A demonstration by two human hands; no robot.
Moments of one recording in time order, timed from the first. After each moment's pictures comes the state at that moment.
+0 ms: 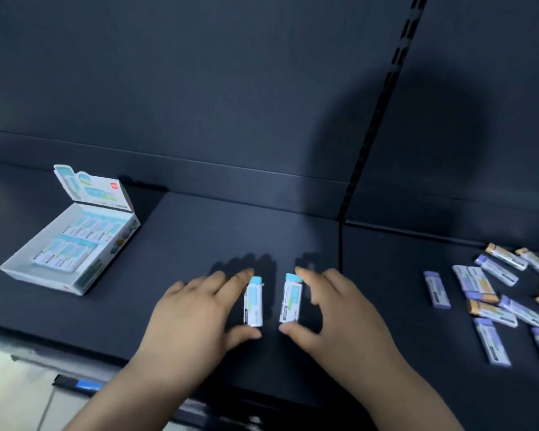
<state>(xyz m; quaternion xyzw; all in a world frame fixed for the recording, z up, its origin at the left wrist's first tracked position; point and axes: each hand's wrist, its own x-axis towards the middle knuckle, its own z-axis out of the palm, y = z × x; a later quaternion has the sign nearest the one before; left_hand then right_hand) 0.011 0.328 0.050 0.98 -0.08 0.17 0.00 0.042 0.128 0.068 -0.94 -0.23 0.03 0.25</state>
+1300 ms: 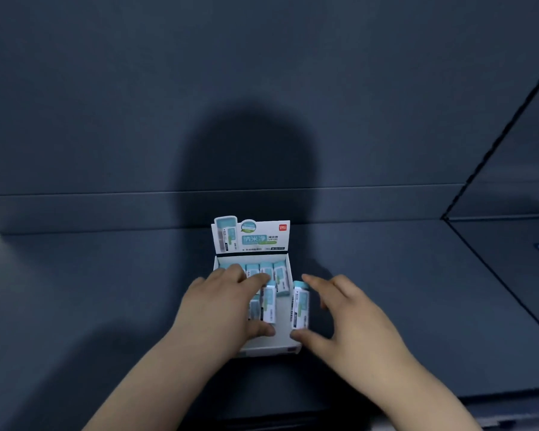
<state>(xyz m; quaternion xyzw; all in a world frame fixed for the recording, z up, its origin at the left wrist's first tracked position) 0.065 0.628 0.062 0.98 -0.18 0.02 0.04 0.019 0.440 0.073 -0.97 -0.09 0.00 0.23</state>
